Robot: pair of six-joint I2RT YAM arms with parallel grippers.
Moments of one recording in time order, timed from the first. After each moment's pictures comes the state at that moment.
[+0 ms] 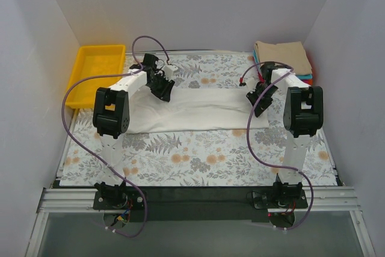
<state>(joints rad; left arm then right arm) -0.23 2.18 1.72 -0.67 0.44 0.47 0.07 2.10 1.59 -1.03 -0.30 -0.71</state>
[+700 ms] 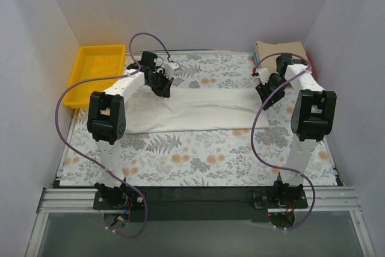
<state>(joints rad) -0.25 2.07 1.64 -0.66 0.49 0.52 -0.02 2.02 1.64 -1.06 -0.31 -0.72</state>
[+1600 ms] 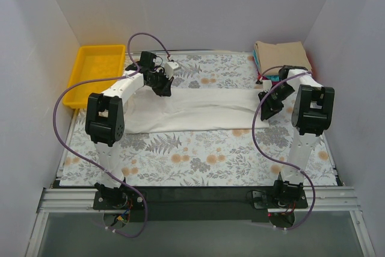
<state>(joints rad) -0.25 2.03 1.60 -0.59 0.53 0.54 -0.10 2.13 1.61 -1.15 -0.46 -0.60</state>
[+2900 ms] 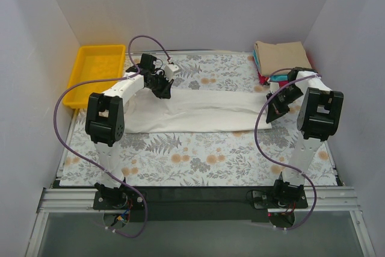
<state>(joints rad) -0.25 2.03 1.56 -0.58 0.53 0.54 -0.16 2.05 1.53 -1.22 -0.53 -0.61</state>
